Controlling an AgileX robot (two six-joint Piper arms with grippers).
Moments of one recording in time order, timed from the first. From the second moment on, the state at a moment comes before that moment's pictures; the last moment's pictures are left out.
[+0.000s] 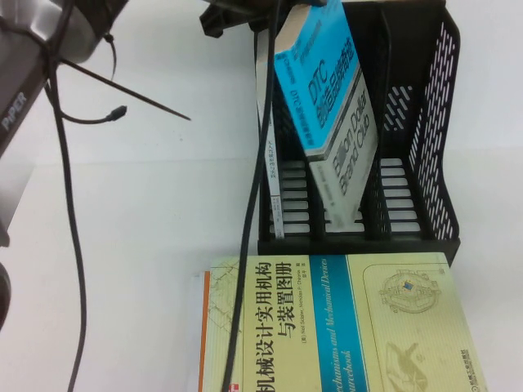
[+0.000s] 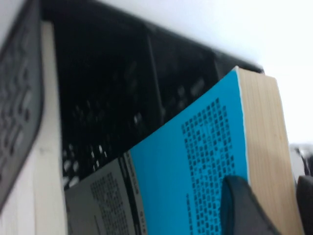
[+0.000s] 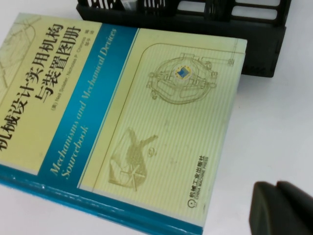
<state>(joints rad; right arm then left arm) 0.44 0.71 -0.66 0.08 0.82 0.19 -0.46 1.98 -2.26 -0.41 0.87 -0.51</state>
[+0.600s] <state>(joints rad) 0.44 0.71 -0.66 0.04 0.80 0.19 -0.52 2.03 -2.26 -0.09 0.70 -0.84</state>
